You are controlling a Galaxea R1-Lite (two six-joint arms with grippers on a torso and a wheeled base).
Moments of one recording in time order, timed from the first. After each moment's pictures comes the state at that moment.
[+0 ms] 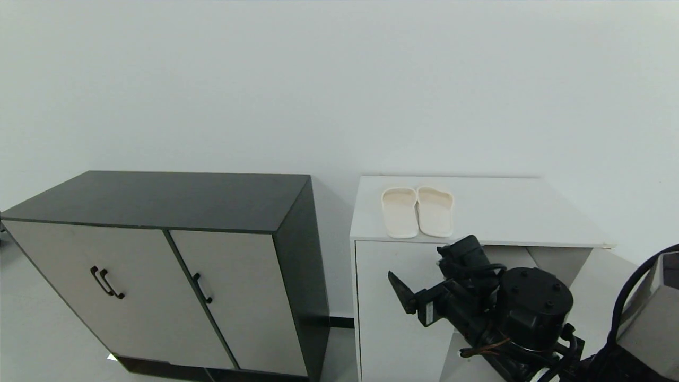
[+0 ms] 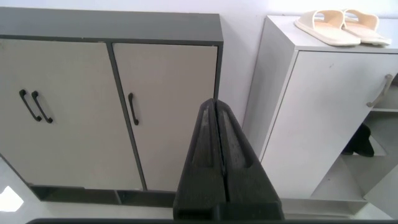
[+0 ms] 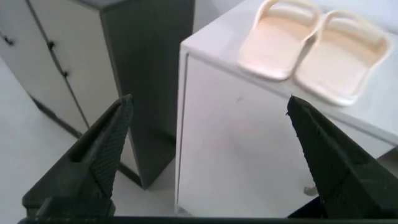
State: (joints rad) left arm 0.00 0.00 0.00 0.00 0.00 -0.02; right arm 0.82 2.01 -0.47 -1.52 -0.33 -0.06
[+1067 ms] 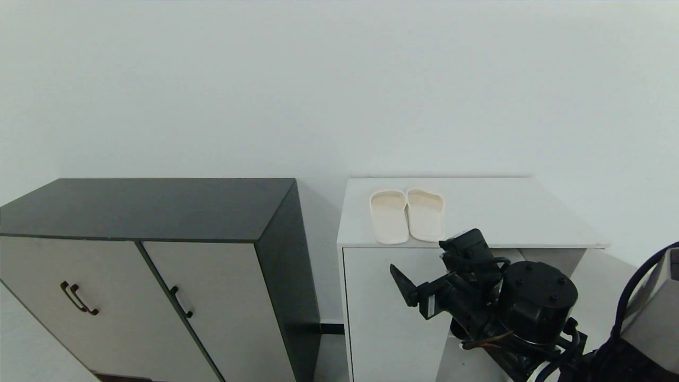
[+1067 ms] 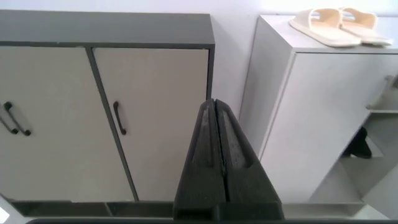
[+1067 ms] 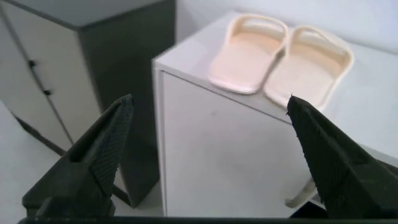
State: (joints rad) left arm 0.00 0.00 0.00 0.00 0.00 -0.02; right arm 0.80 2.00 -0.49 -1.49 -0.32 -0.06
